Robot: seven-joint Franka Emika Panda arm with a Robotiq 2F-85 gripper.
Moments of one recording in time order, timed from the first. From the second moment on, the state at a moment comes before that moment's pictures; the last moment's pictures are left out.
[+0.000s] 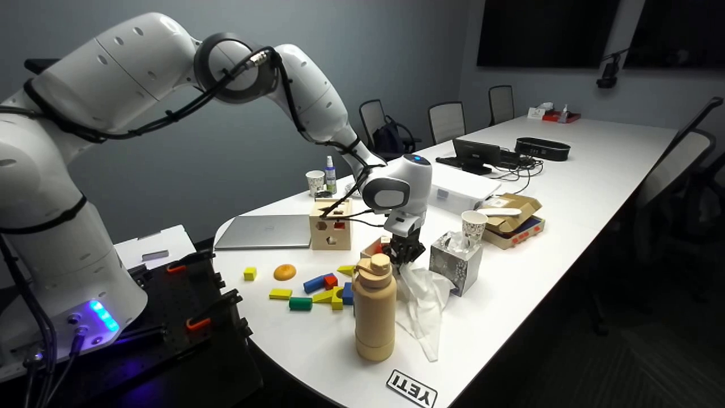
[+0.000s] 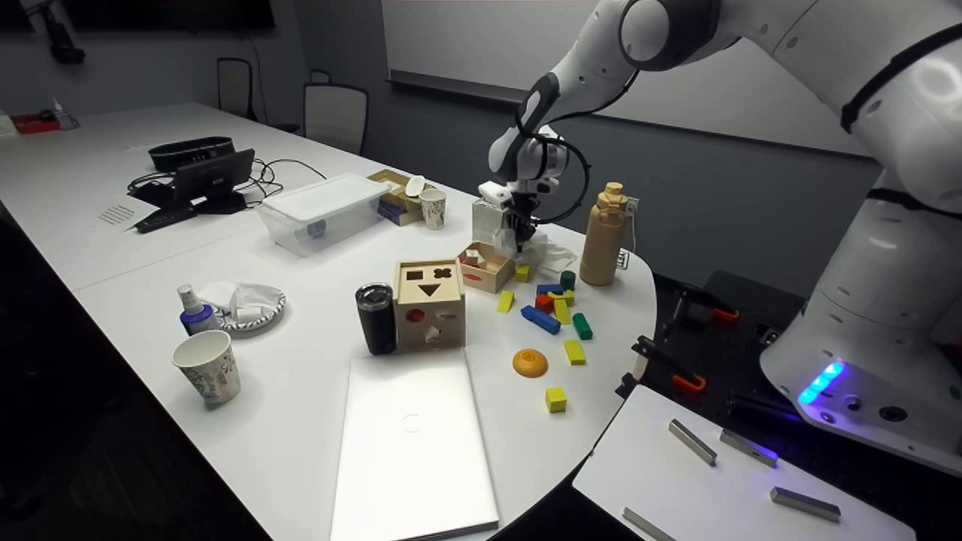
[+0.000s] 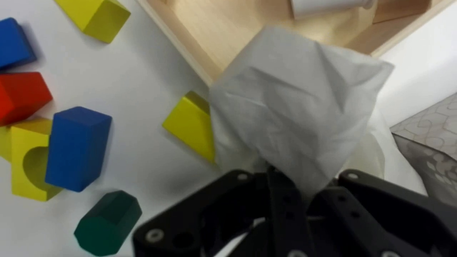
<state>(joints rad) -0.14 1.02 -0.20 -1.52 0.34 2.49 1.51</state>
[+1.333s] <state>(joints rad) 0.19 0.71 -0.18 -1.61 -0.16 2.00 1.66</state>
